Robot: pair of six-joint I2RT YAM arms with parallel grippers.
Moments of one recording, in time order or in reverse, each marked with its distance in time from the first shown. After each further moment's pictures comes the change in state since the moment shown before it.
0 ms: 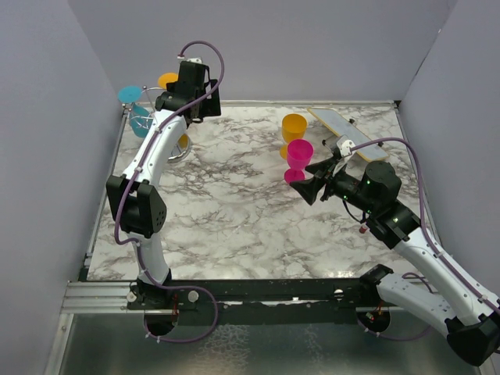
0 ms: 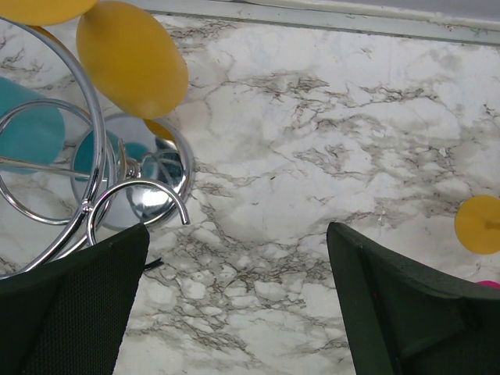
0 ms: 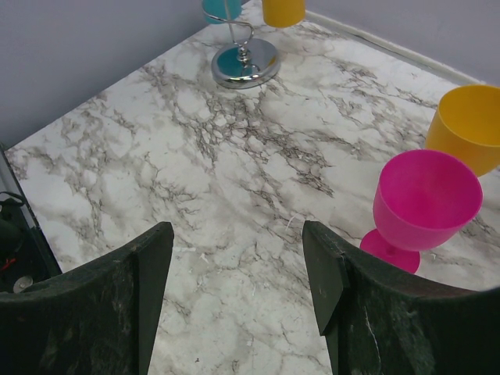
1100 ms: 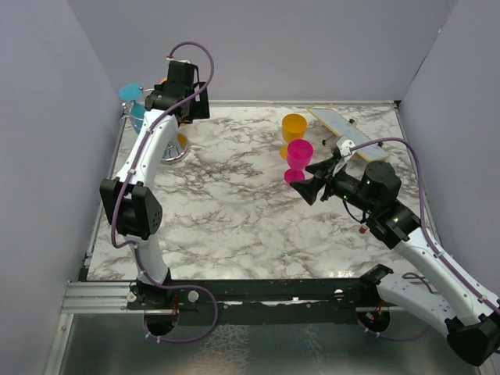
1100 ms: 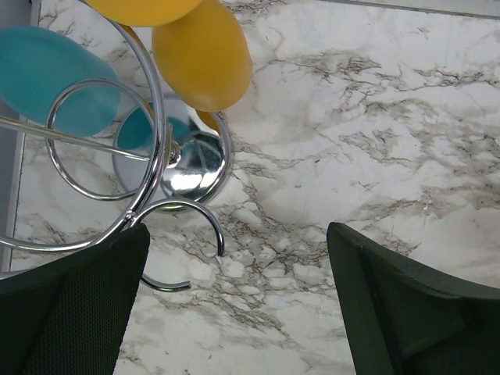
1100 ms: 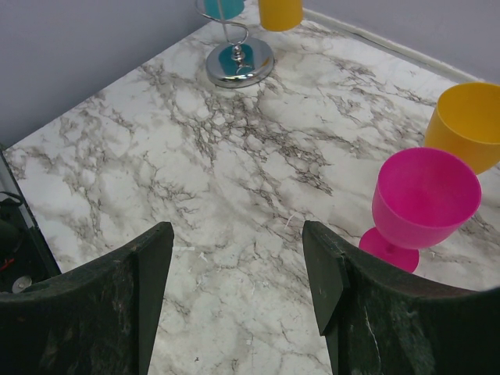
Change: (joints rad) left arm 0.059 -0.021 -0.002 -0.087 -0.020 0.039; right arm 0.000 0.000 0.000 -0.005 0.005 0.000
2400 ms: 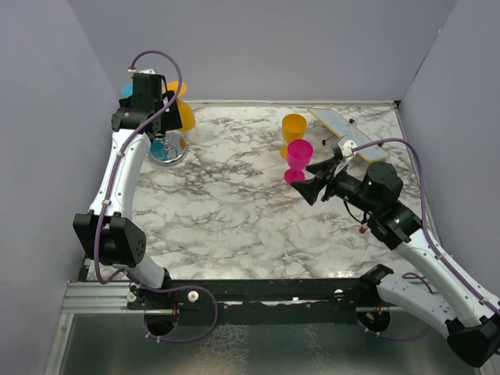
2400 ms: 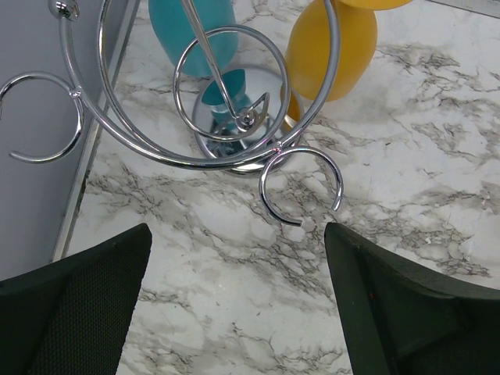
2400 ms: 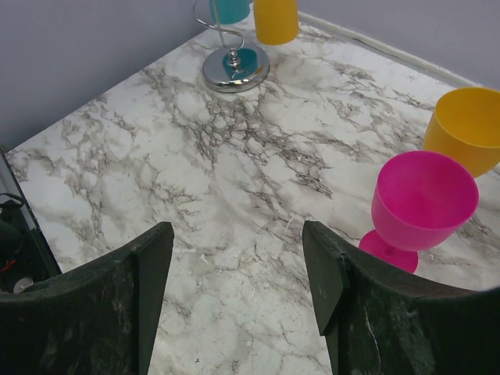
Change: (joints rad) left arm 0.125 -0.284 -0.251 -0.016 -0.023 -0.007; right arm 0.000 -0.011 0.000 0.000 0.000 0.000
